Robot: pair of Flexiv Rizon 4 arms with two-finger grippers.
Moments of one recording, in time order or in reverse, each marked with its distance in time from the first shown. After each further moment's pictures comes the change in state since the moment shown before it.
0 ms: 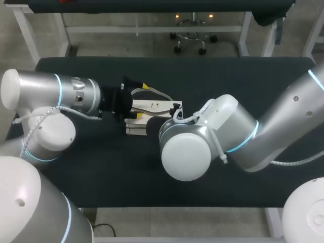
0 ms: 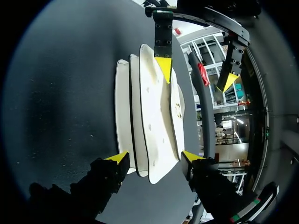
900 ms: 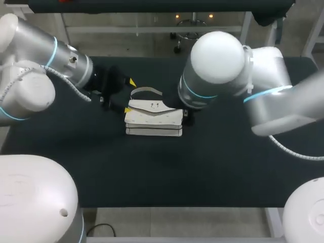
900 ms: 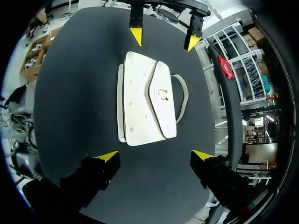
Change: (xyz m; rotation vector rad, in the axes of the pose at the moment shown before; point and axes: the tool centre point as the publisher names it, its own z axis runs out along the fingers) left arm 0.002 0.013 -0.045 -0.099 0.317 -0.365; right arm -0.058 -0.037 -0.039 0.013 0.355 0.020
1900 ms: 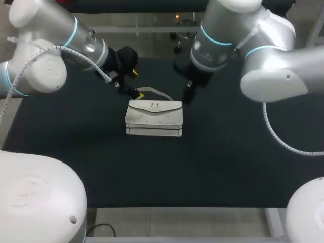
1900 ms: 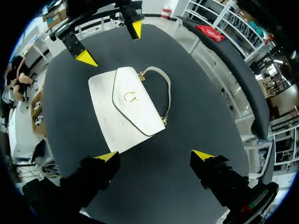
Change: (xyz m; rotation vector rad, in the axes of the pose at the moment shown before) left arm -0.033 -0.018 -0.001 -0.104 -0.012 -0.536; right arm -0.046 -0.014 0.012 0.016 0.246 0.482
